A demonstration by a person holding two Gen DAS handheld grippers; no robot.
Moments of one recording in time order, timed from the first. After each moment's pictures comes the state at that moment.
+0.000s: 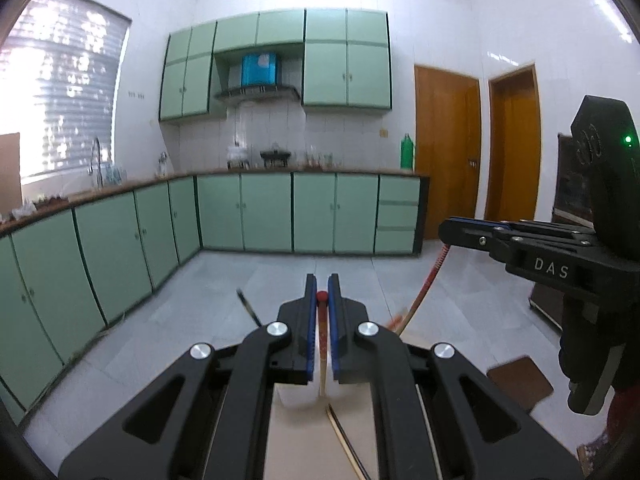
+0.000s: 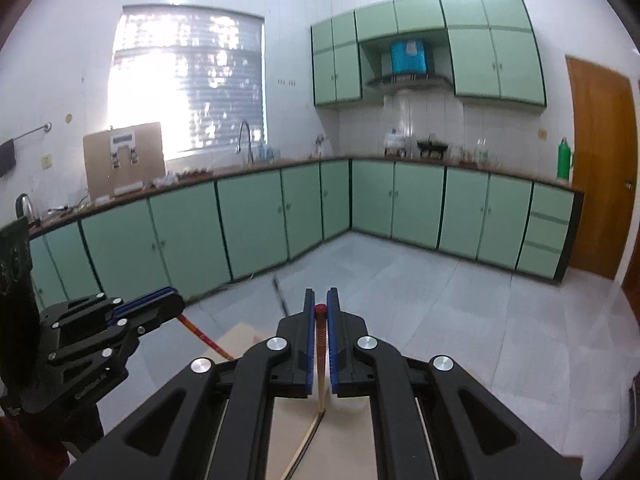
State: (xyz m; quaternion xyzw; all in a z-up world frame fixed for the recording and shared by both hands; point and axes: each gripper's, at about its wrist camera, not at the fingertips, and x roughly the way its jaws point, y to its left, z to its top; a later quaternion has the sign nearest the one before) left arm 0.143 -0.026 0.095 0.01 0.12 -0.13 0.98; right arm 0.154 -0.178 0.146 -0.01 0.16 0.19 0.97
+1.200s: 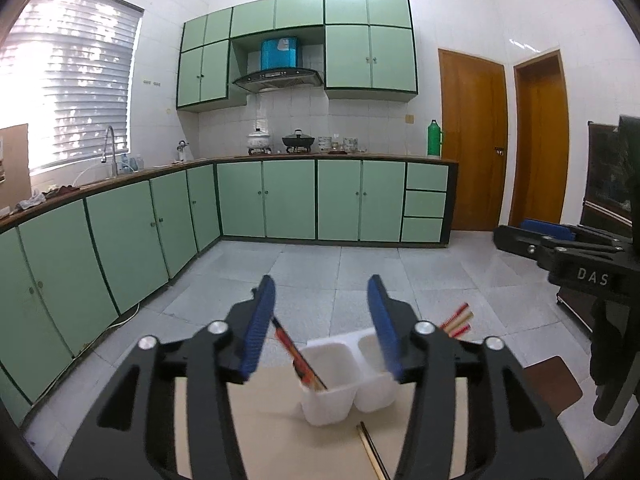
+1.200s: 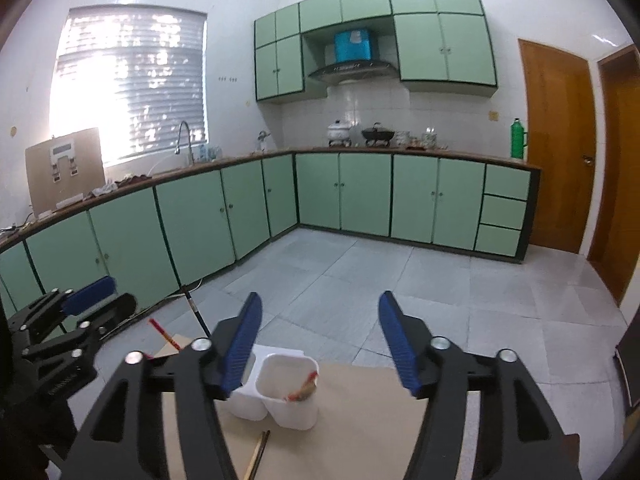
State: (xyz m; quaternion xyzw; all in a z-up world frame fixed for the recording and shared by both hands) left arm 0.201 -0.025 0.056 0.01 0.15 -0.09 0.98; right arm 0.204 -0.216 0.089 0.02 0.19 0.10 0.98
